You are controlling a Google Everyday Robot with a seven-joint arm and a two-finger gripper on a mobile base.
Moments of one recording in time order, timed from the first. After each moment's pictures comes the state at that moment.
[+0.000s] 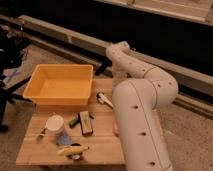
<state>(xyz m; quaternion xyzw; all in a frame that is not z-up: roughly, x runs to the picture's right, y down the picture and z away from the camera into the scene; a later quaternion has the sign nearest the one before) 0.120 -0.047 0.956 -0.20 -0.25 -0.85 0.42</state>
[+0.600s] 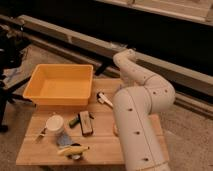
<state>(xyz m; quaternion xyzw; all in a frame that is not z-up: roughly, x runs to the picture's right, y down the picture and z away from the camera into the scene) 0.190 0.000 0.992 -0.28 -0.25 -0.81 0.44</state>
